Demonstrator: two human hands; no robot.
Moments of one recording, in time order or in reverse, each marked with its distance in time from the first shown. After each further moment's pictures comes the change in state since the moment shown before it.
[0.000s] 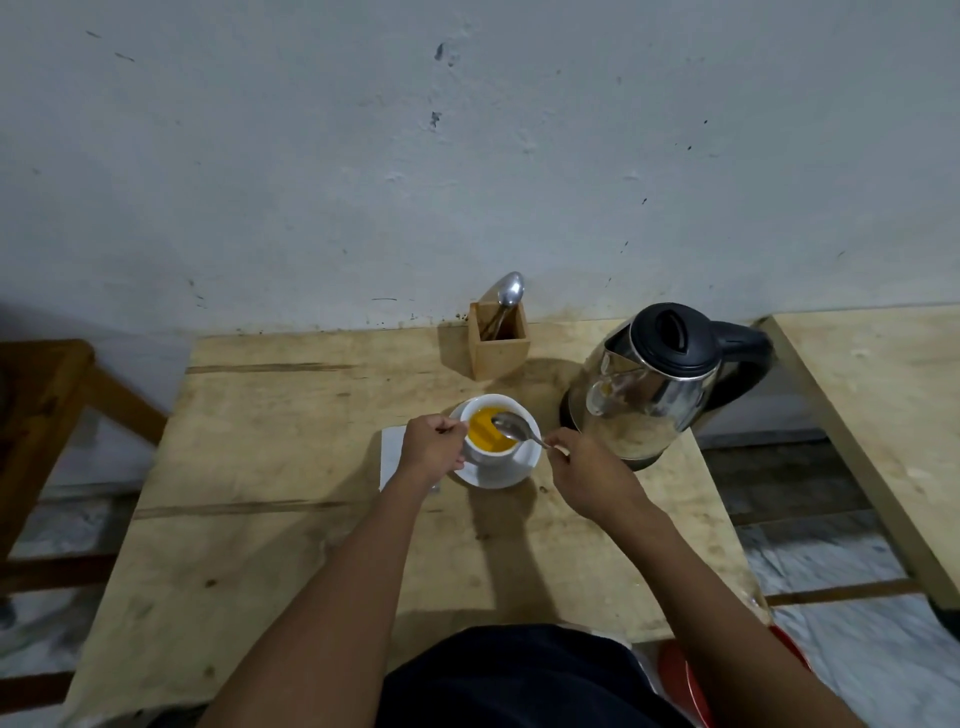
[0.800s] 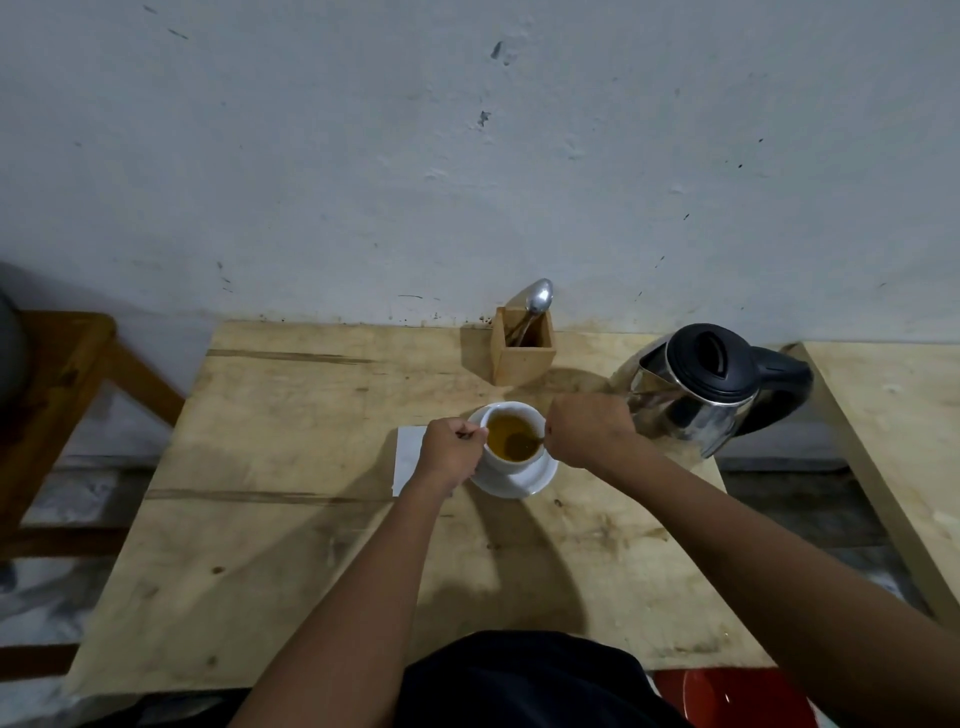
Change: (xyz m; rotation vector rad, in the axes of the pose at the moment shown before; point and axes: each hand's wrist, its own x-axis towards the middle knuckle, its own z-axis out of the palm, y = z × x) left_hand 0.002 -0.001 0.002 0.050 0.001 0.033; right_hand 0.054 -0.059 -0.027 -0.767 -0.017 -0.144
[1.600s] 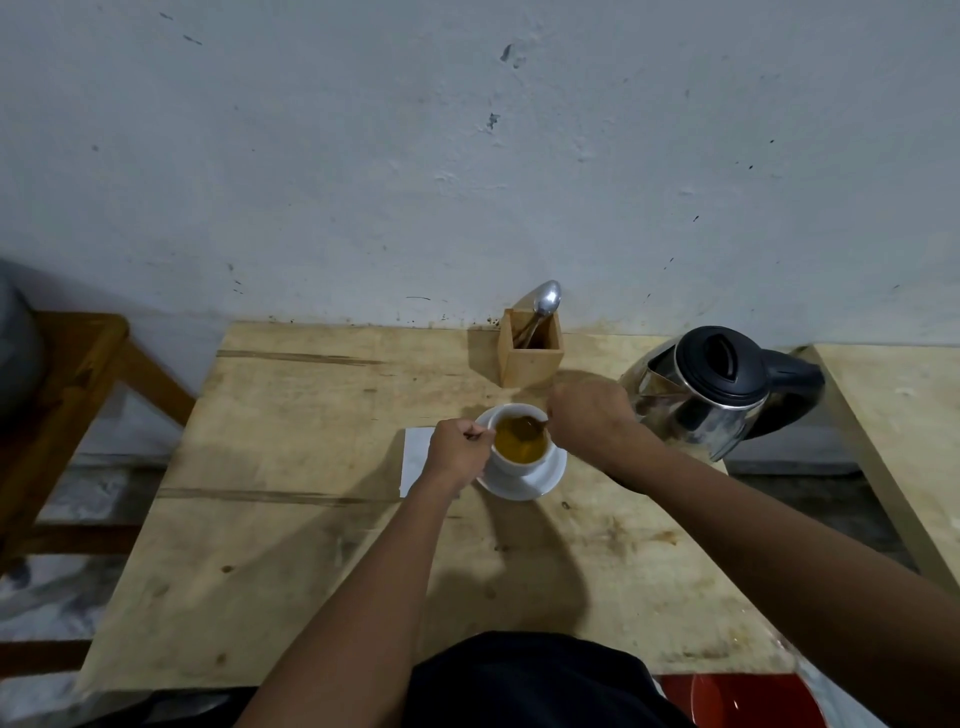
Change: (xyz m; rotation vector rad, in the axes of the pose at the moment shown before) left_hand -0.002 0.001 -0.003 -0.001 -0.022 -0.001; right_hand 0.018 -0.002 0.000 -0.142 0.099 -0.062
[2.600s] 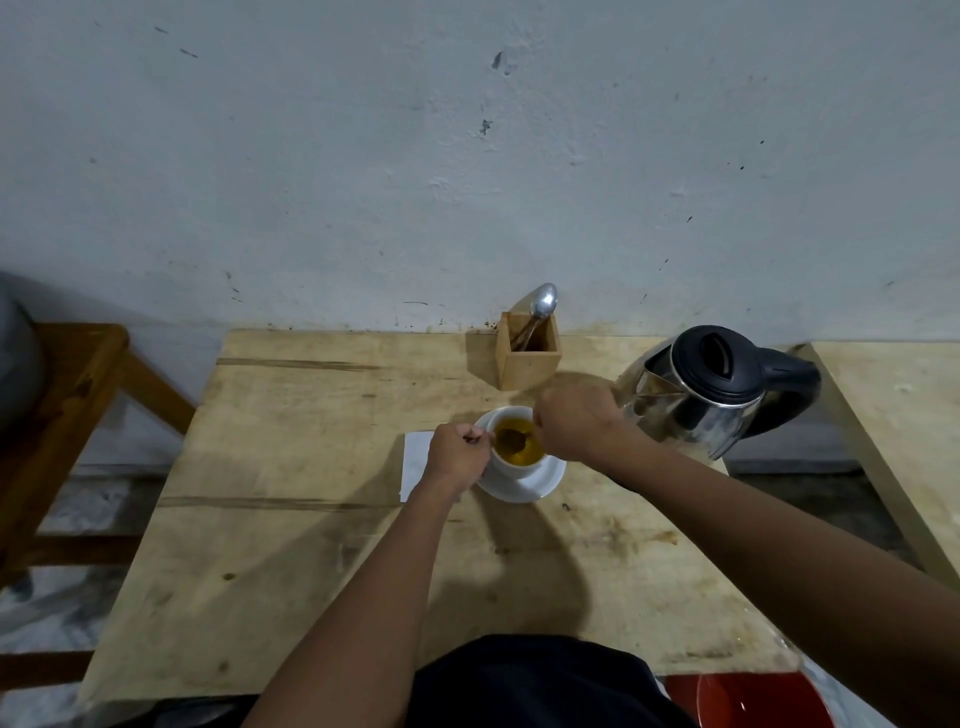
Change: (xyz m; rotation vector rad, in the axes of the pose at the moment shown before) left_hand 0.000 0.001 0.001 0.016 0.010 -0.002; right_hand 0.000 -0.007 0.000 0.050 -0.042 -0.070
